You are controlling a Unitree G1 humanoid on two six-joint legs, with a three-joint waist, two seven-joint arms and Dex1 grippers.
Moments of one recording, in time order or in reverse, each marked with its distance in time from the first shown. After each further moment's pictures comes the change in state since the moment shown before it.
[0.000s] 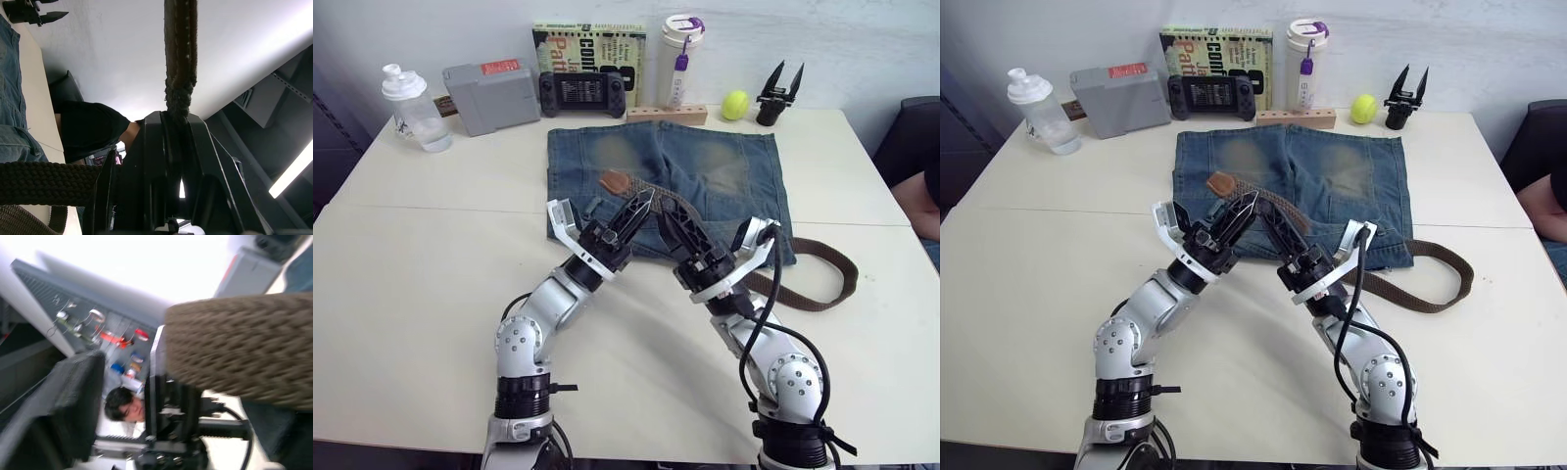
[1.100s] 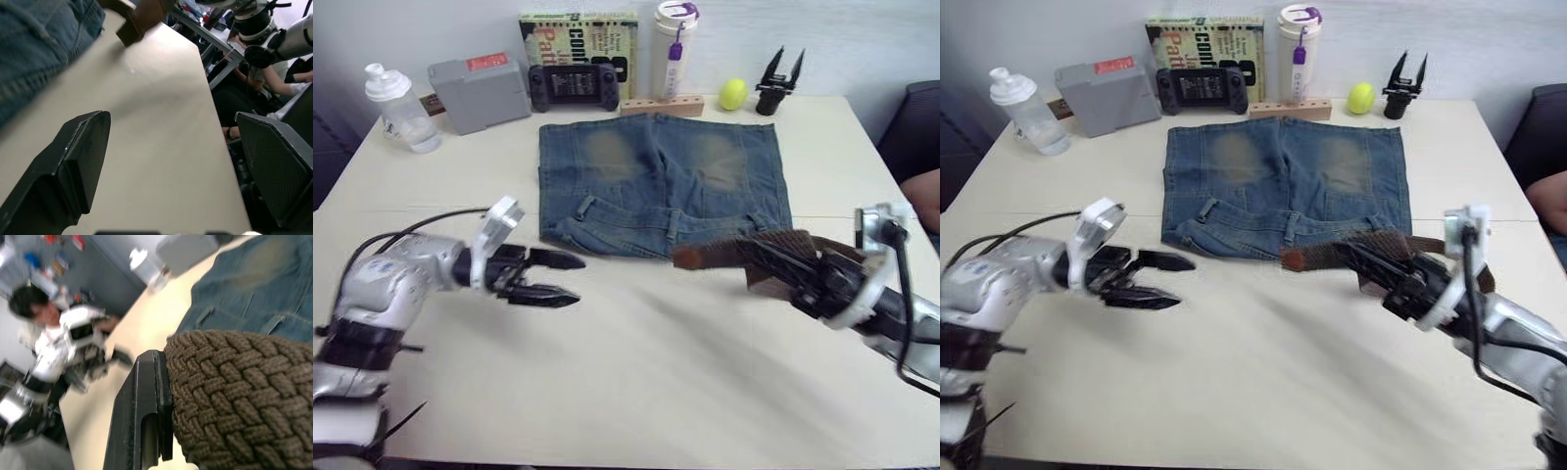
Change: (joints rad) left arm -0.267 0.866 -0.252 0.257 0.849 -0.084 -1.354; right arm 0.200 -0.860 -0.460 -0.161 0.239 0.328 0.208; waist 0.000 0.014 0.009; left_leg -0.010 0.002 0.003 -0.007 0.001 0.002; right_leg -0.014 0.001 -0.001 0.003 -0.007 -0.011
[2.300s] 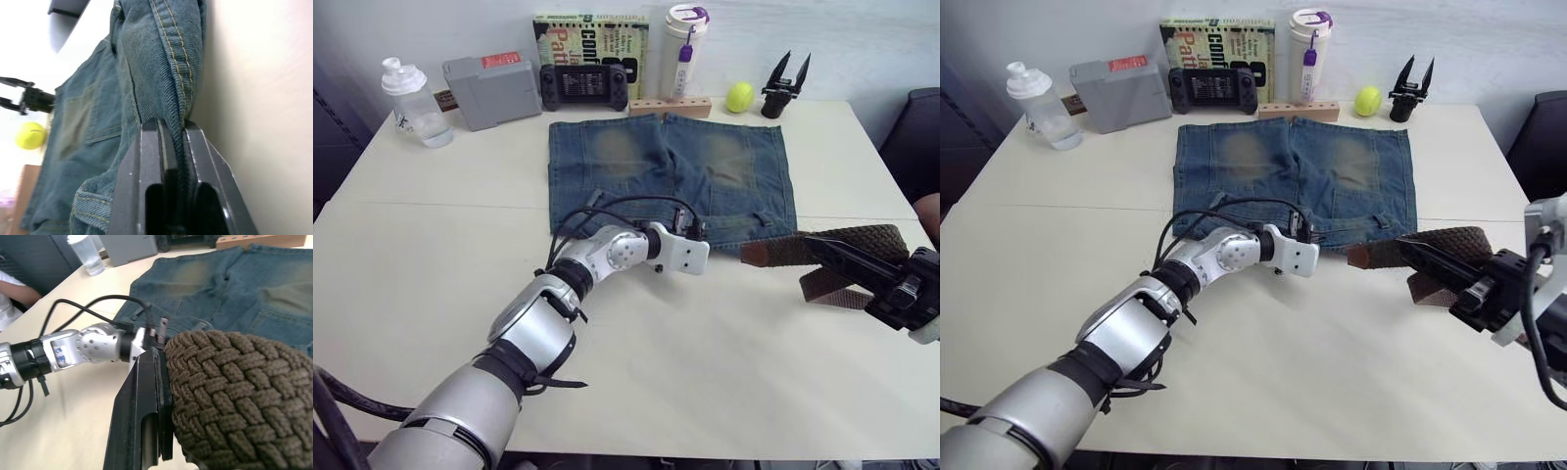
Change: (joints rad) left arm -0.535 -0.679 -0.446 1.117 1.321 -1.355 1.074; right arm 0.214 -0.149 -0.353 -0.122 -0.009 -0.051 -0.140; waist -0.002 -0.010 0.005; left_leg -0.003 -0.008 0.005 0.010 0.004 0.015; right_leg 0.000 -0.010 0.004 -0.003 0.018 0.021
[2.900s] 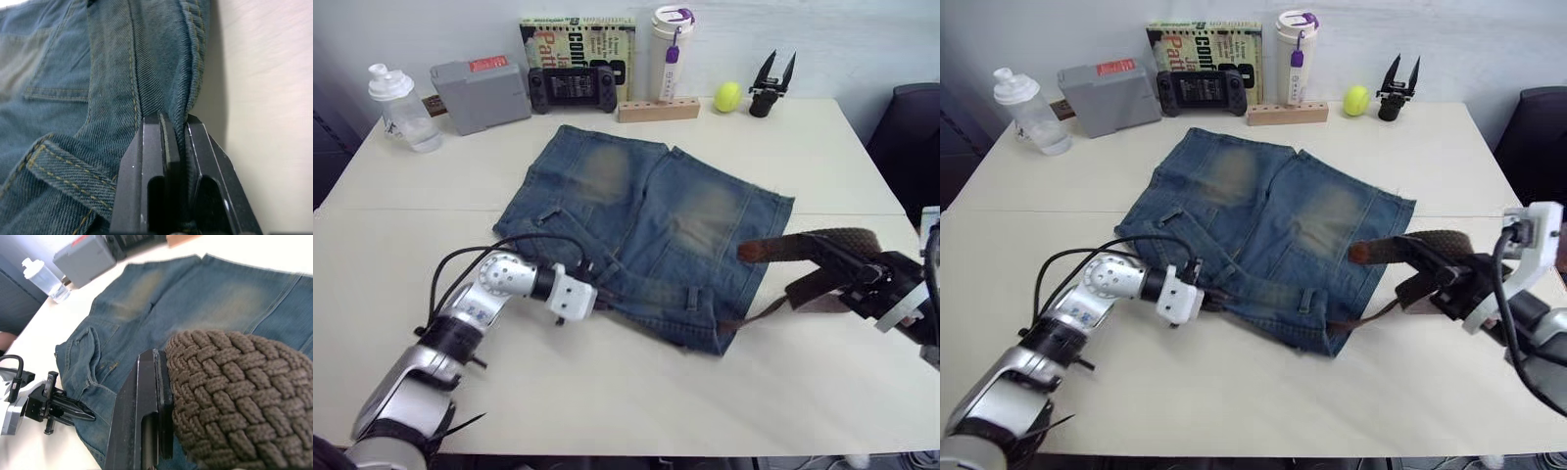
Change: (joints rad) left arm 0.601 0.533 0.182 -0.877 -0.623 0.173 -0.903; right arm -0.028 0.091 0.227 0.011 0.108 -0.096 -0.295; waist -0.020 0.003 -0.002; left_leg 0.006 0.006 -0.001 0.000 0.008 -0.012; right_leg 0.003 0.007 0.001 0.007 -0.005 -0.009
